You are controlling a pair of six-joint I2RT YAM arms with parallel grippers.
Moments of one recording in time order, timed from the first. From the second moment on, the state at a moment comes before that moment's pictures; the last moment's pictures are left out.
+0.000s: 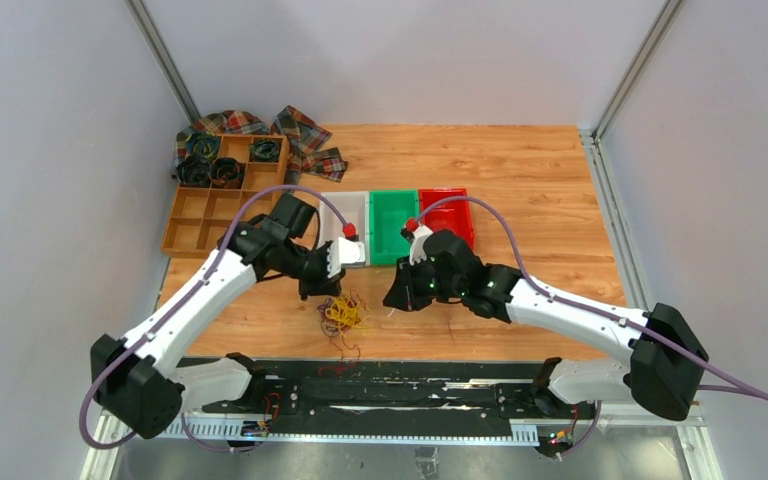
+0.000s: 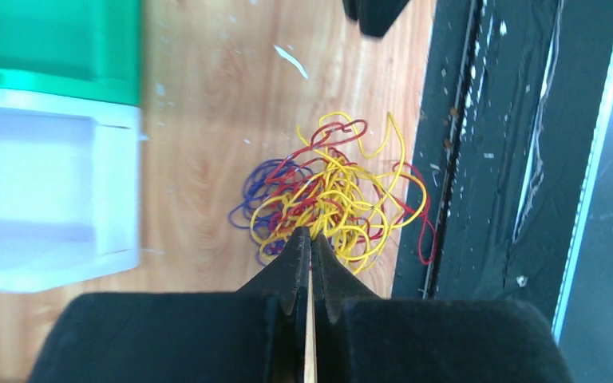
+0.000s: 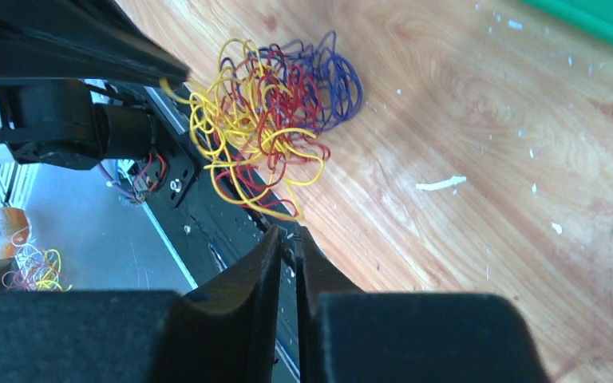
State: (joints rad) left arm -0.51 1.19 0.99 -0.97 0.63 0.83; right arm 0.94 1.25 0.80 -0.18 -0.23 0.56
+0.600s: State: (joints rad) left arm -0.51 1.06 1.29 -1.01 0.58 0.53; right arm 0.88 1.30 0.91 0.04 -0.34 0.62
